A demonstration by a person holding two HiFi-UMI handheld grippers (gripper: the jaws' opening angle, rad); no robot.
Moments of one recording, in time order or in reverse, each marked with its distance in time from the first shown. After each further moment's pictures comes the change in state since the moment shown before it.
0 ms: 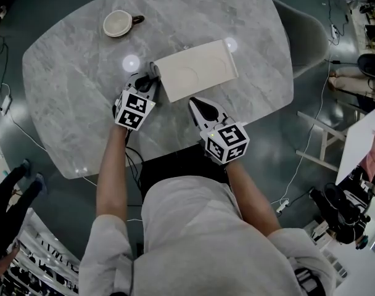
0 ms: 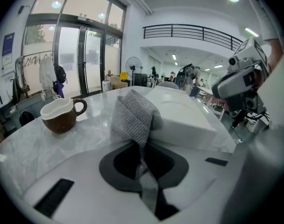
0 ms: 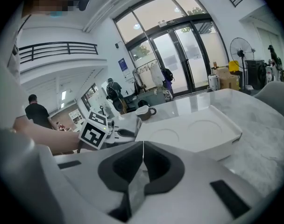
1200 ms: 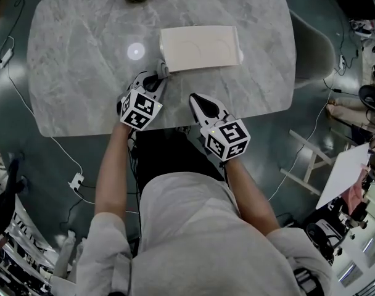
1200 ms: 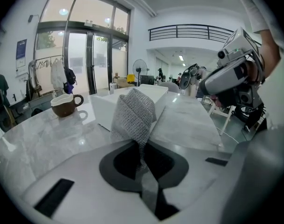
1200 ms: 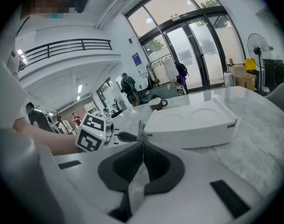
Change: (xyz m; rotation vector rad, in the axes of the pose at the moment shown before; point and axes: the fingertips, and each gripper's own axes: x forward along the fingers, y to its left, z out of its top) left arm -0.024 -0.100 -0.033 -0.040 -0.035 0.116; right arm -0.052 0.014 -0.054 -0.100 0.063 0.155
